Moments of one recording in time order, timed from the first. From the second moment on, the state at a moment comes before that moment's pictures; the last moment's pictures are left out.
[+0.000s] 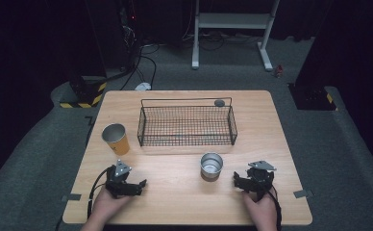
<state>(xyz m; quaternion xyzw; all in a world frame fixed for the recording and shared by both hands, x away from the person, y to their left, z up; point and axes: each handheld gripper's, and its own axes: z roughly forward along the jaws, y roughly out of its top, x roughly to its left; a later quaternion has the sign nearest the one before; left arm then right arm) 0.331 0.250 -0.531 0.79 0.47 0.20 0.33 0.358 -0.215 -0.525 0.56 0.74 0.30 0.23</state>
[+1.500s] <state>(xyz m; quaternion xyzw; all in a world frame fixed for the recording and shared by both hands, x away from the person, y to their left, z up) 0.332 0.259 -0.519 0.79 0.47 0.21 0.33 0.357 -0.215 -0.525 0.55 0.74 0.30 0.23</state>
